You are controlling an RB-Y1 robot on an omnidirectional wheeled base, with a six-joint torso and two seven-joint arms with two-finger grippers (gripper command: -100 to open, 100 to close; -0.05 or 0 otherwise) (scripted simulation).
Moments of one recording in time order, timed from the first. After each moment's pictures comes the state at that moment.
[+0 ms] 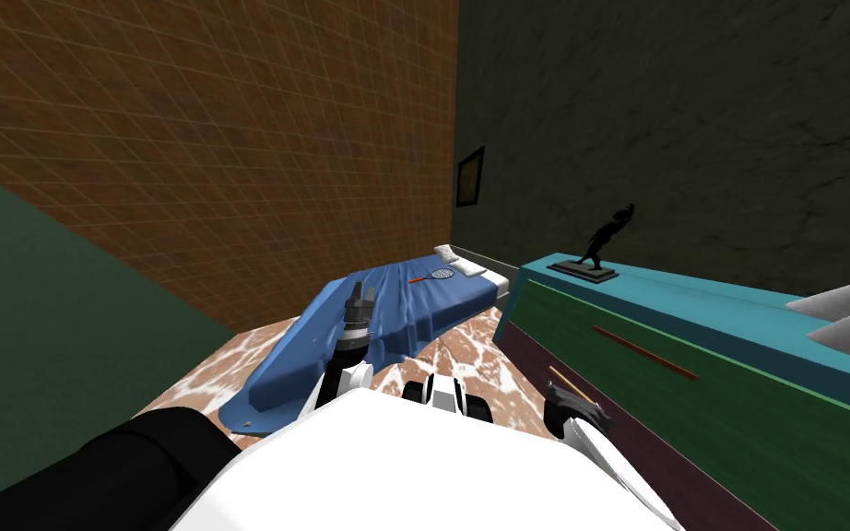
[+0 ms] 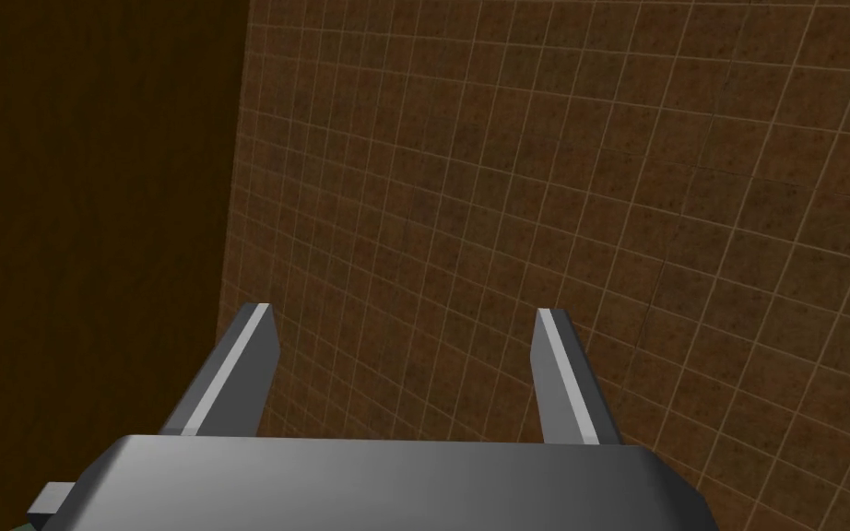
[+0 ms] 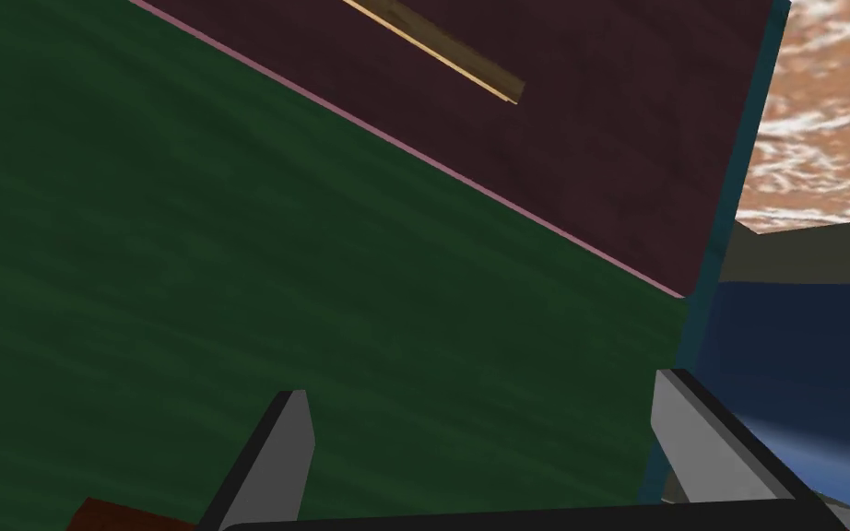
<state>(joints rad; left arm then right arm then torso) 0.53 0.04 0.02 -2.22 0.07 -0.53 -0.05 0.31 -0.31 0.05 -1.40 0.90 0.64 0.47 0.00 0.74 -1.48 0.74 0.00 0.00</state>
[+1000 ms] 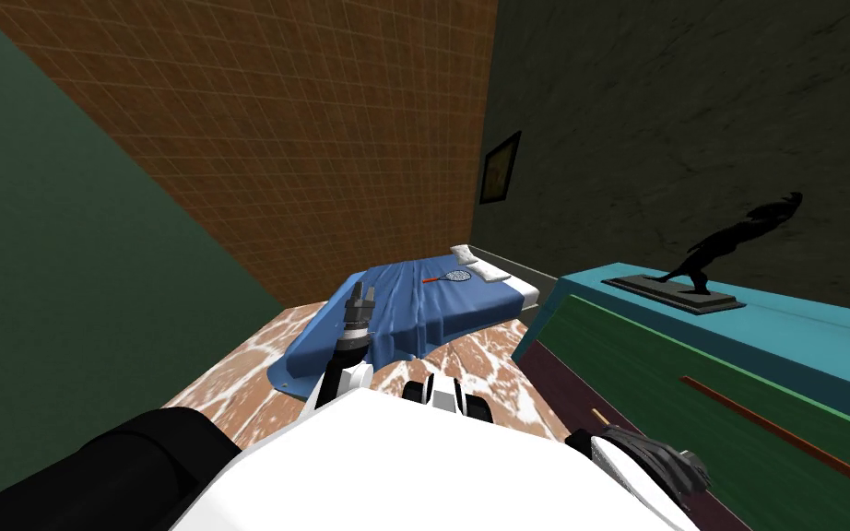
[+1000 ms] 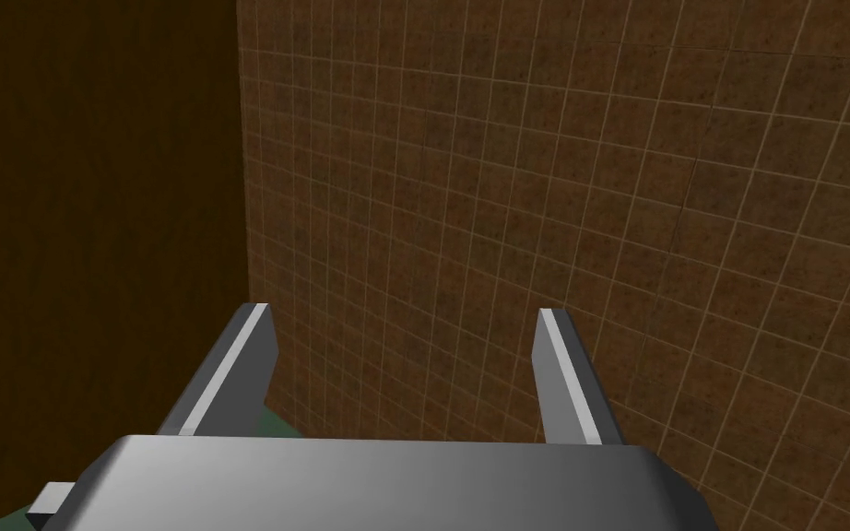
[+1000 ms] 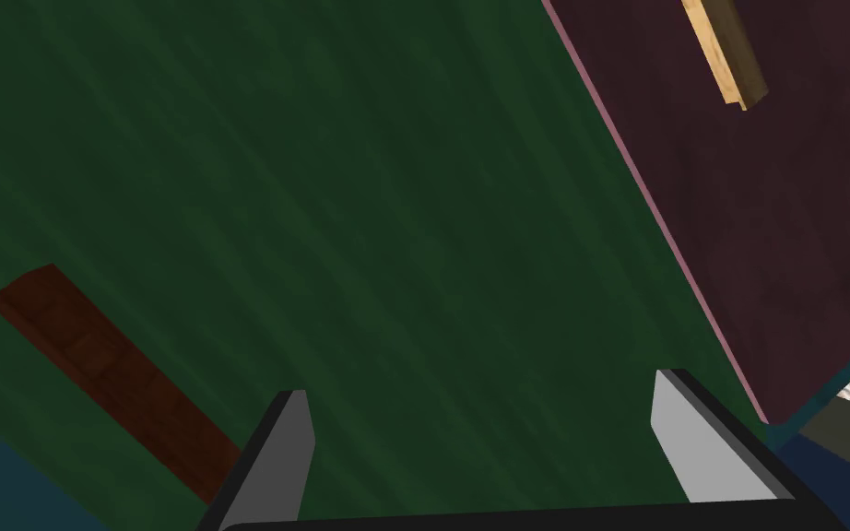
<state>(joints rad) 0.53 0.04 0.02 -2.22 0.07 -0.53 -0.05 0.29 -0.39 0.03 -1.20 1.14 0.86 0.54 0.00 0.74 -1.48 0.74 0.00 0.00</state>
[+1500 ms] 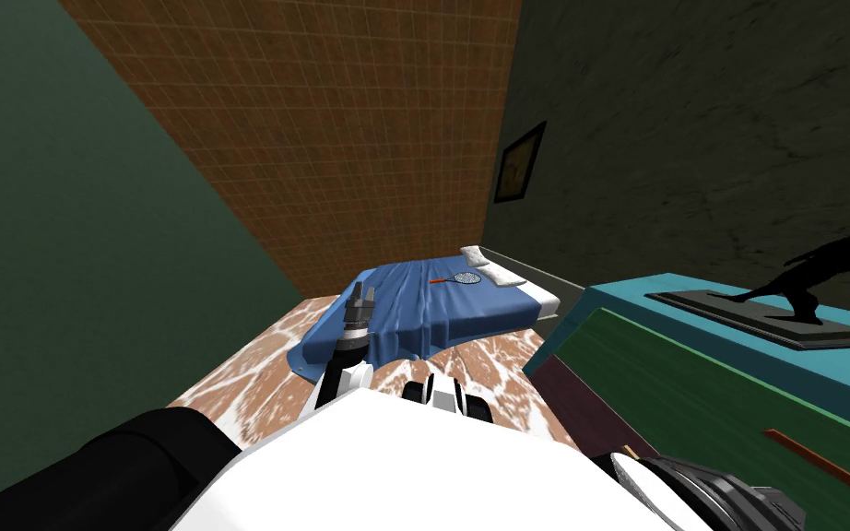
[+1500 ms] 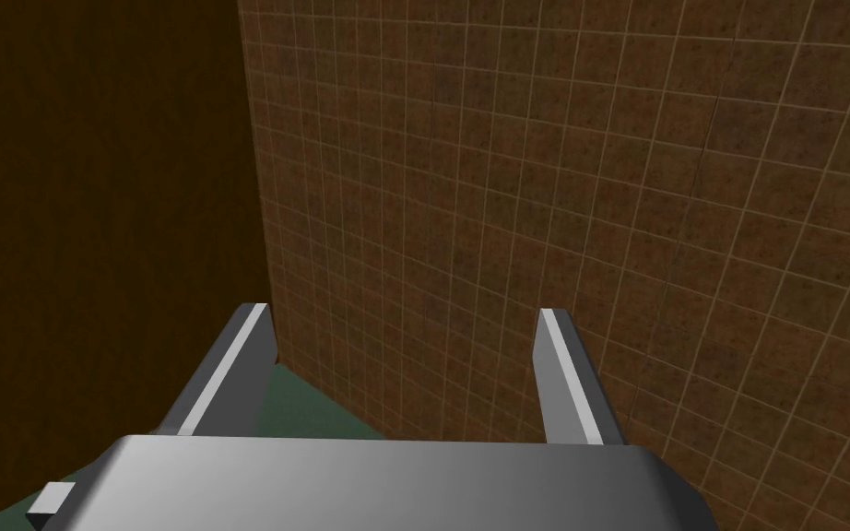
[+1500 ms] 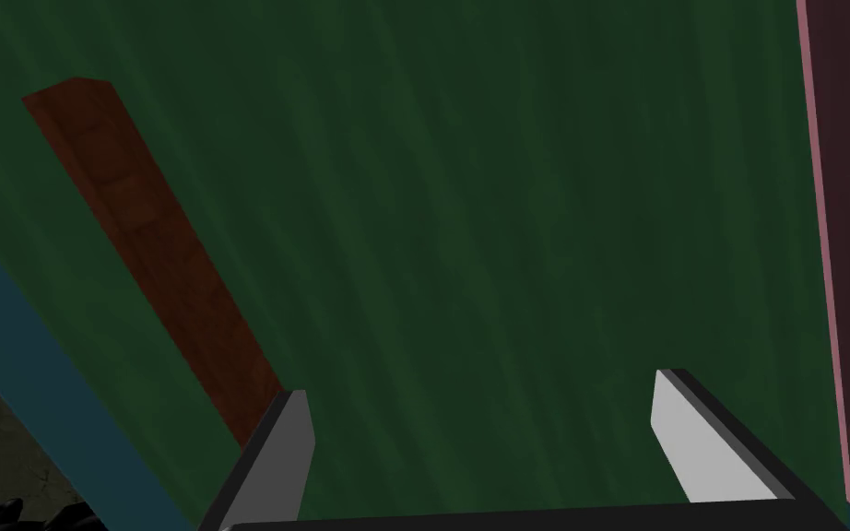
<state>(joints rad) 0.53 0.04 0.02 -2.22 0.07 -0.53 -0.05 0.27 -0.45 0.02 -1.06 1.26 0.96 0.56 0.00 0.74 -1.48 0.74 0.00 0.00</state>
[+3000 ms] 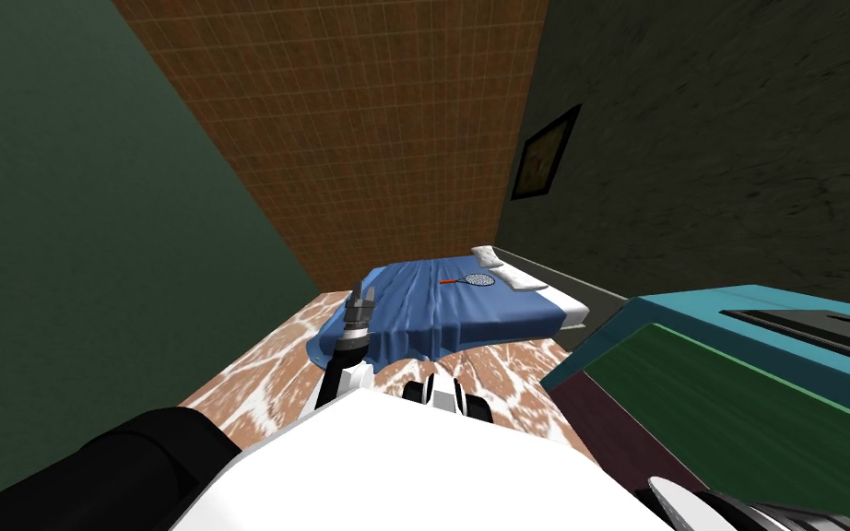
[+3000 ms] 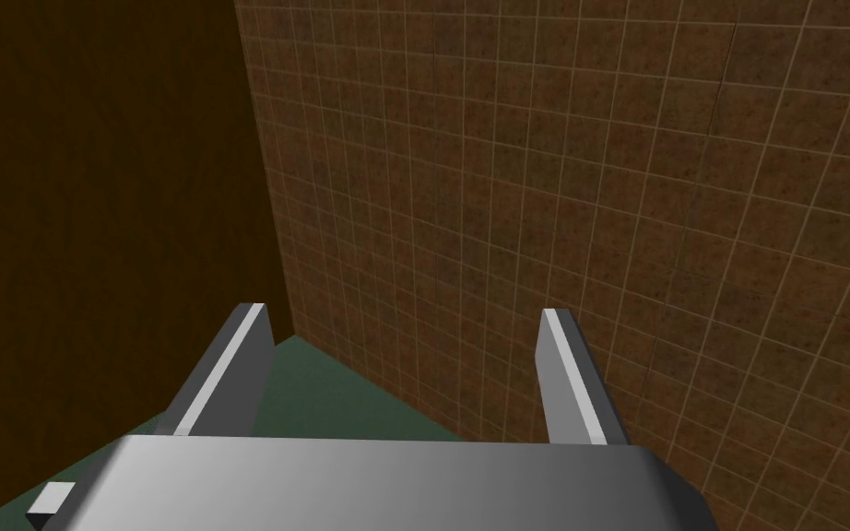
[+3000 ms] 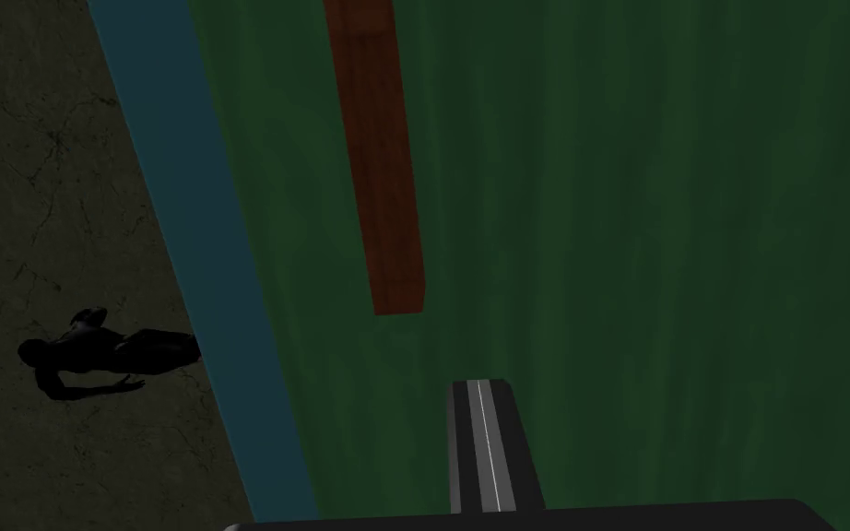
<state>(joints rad) 0.53 0.04 0.02 -2.22 0.07 -0.53 -0.05 0.26 -0.55 0.00 -0.93 1.40 1.08 0.61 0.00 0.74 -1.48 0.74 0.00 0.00</state>
